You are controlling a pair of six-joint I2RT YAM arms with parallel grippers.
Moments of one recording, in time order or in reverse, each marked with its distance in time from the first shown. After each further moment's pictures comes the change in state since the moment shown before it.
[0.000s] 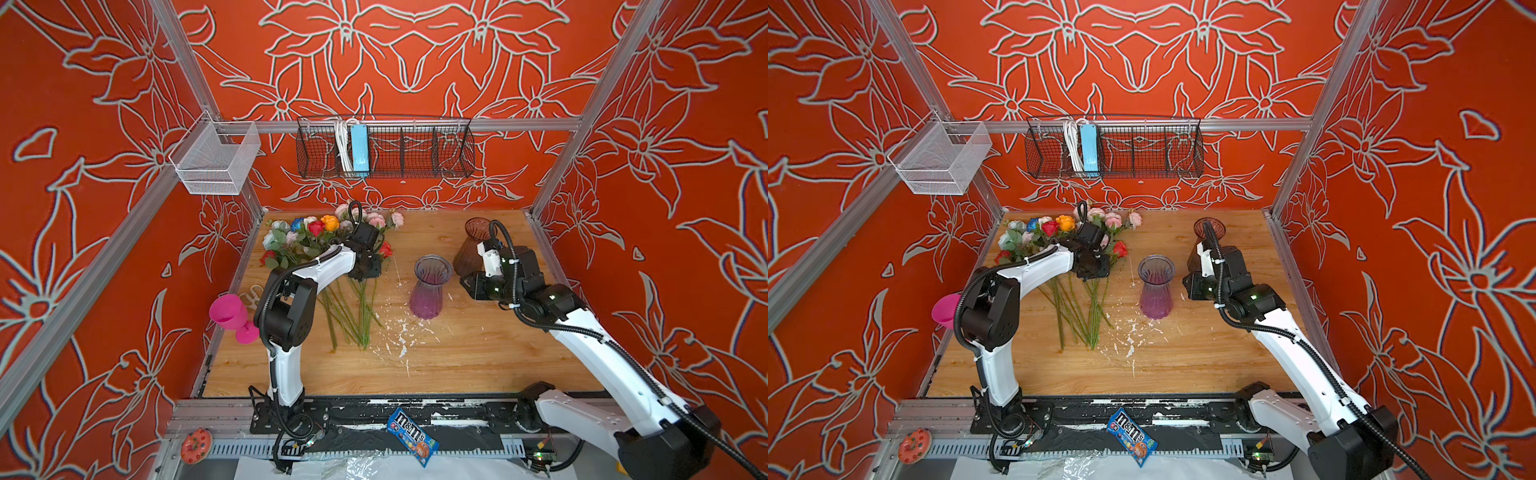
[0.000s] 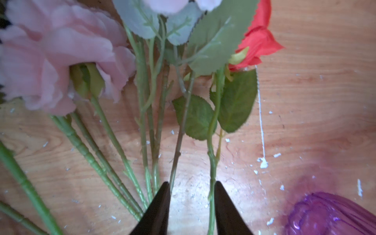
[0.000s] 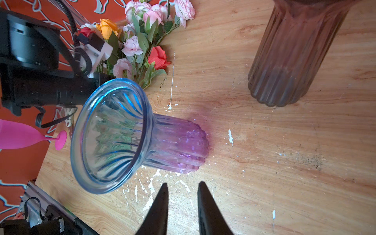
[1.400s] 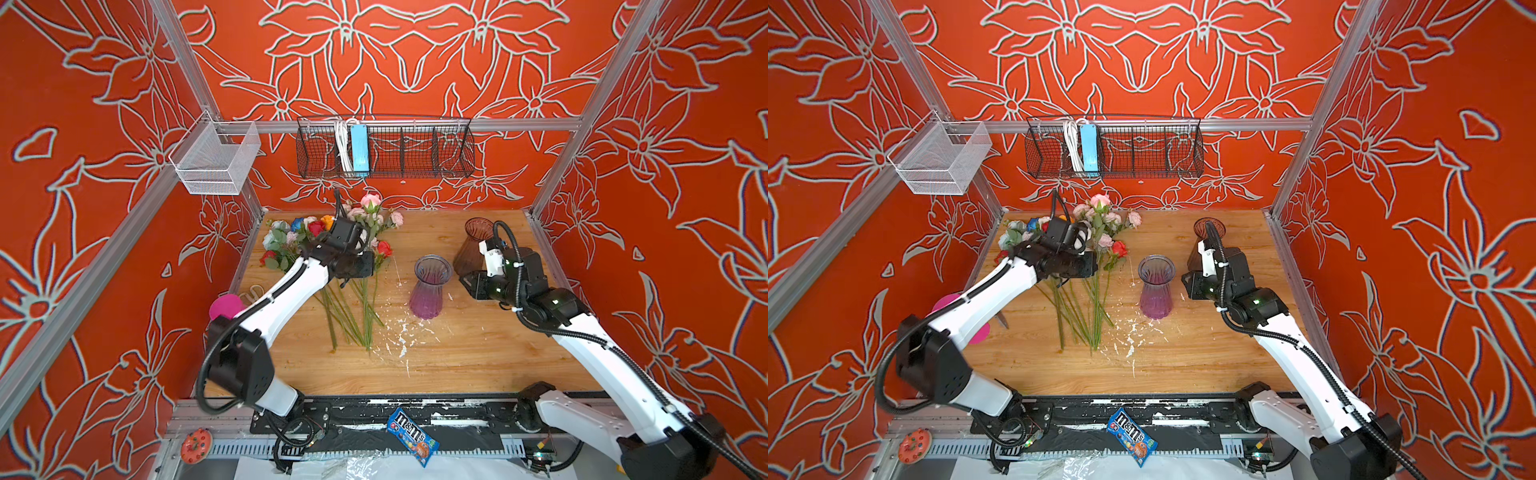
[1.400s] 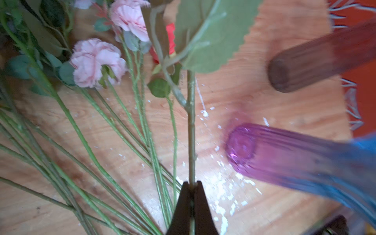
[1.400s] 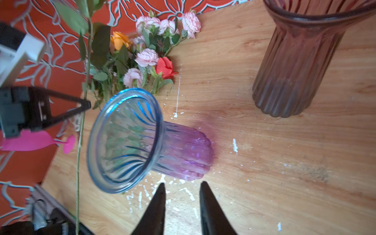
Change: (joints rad) left arm -0.017 -0.517 -0.197 -0.056 0.183 0.068; right arm 0.000 -0.047 -0.019 0.056 -0.024 -0.005
